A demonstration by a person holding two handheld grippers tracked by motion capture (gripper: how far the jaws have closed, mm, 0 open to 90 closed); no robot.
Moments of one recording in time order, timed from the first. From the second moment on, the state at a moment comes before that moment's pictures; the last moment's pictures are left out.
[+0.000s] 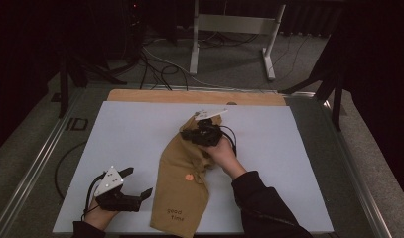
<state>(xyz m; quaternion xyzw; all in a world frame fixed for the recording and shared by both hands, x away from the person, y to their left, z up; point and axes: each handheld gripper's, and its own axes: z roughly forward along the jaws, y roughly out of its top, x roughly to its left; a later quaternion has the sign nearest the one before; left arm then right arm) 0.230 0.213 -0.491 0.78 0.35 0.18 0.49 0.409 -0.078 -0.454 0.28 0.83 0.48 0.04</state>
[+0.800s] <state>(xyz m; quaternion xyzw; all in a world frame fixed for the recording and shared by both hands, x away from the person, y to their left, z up) 0.231 0.212 -0.492 0.78 0.35 0.17 0.48 0.418 -0.150 -0.481 0.30 0.86 0.40 0.08</state>
